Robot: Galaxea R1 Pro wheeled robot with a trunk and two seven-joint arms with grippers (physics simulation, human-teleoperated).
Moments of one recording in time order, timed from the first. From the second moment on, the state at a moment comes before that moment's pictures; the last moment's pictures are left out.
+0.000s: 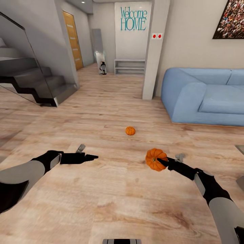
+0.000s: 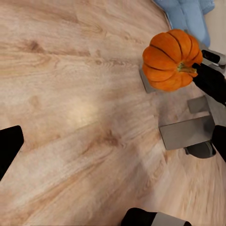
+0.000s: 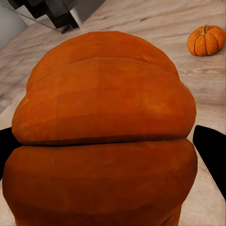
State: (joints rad) left arm -1.21 0.23 -2.01 -0.03 1.98 0.42 -1.26; right arm -0.77 -0.22 -0.28 -0.58 -0.08 0.11 0.98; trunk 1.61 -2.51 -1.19
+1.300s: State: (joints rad) left arm -1.21 0.22 -2.01 -0.03 1.98 0.42 -1.26; right arm -0.77 -0.22 -0.28 -0.58 -0.07 0.12 0.97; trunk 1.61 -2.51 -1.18
